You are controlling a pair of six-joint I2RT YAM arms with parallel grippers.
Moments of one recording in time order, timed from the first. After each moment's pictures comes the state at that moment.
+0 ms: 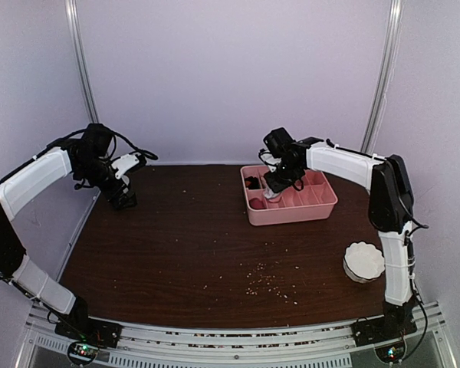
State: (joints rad) left arm -0.22 1.46 1.34 -0.91 0.08 0.60; right arm 0.57 2.16 1.92 -0.76 0.25 -0.03
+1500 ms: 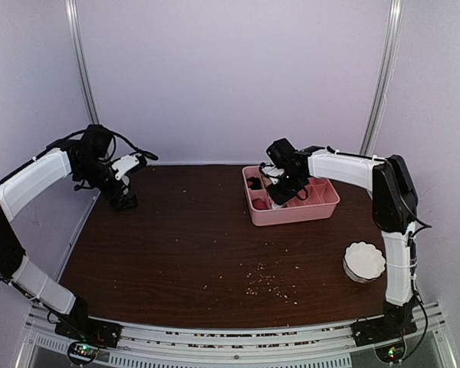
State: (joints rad) left arm -0.22 1.46 1.33 -0.91 0.12 0.60; right arm 0.57 2.12 1.77 -0.73 0.16 -0.07
